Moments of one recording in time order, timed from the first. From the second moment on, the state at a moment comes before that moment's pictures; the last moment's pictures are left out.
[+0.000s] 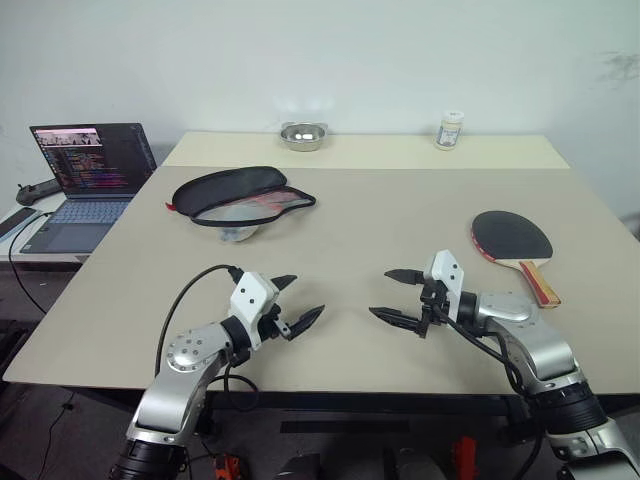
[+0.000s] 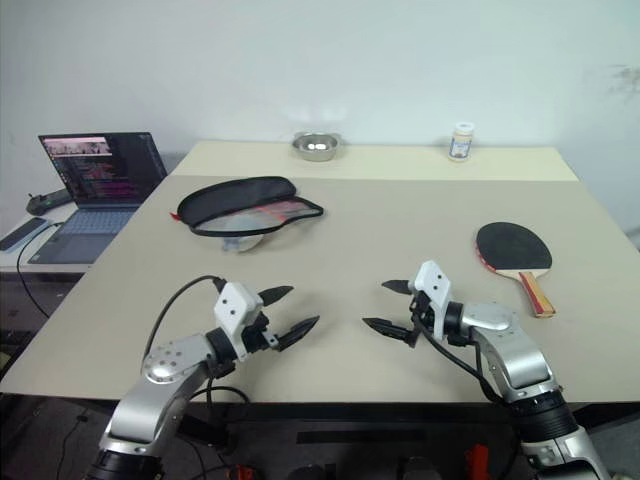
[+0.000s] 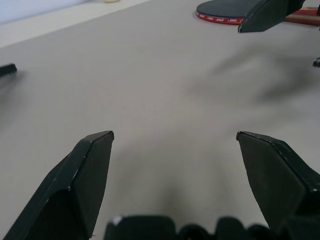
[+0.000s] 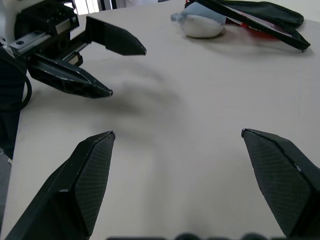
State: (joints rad) left arm -0.11 0.45 -0.04 -0.20 -0.24 0.24 -0.68; right arm -0.38 -0.48 0.14 -0.10 0.30 0.38 0.93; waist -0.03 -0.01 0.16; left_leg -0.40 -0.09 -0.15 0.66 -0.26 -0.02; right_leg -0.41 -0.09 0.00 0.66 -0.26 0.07
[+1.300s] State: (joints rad) left arm -0.44 0.17 0.06 0.18 -0.21 0.22 -0.33; right arm -0.44 -0.53 0.12 -0.32 0.36 0.51 0.87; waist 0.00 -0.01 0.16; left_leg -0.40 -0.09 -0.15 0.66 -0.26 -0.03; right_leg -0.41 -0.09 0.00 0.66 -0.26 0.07
